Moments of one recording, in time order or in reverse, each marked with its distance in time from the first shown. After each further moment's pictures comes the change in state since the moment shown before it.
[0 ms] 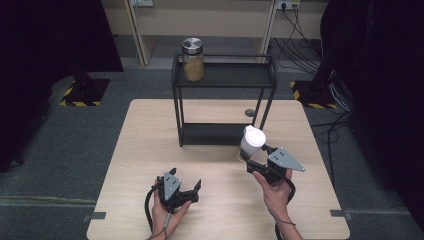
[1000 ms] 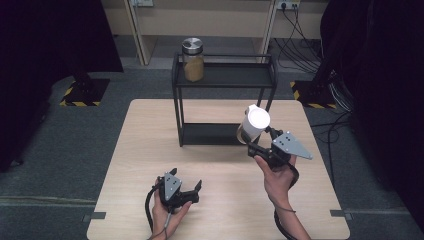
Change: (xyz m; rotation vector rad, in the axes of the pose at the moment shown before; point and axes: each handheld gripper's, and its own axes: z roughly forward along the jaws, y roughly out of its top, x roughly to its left) left arm 0.000 0.001 0.001 0.008 -0.007 0.001; right arm 0.001 0.045 0.008 -0.120 -0.013 -0.041
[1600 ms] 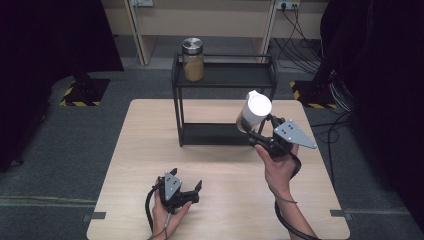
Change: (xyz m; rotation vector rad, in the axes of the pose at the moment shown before) left arm 0.000 0.000 0.000 -0.002 -0.004 -0.001; right arm -0.002 0.030 0.009 -0.048 0.001 -0.027
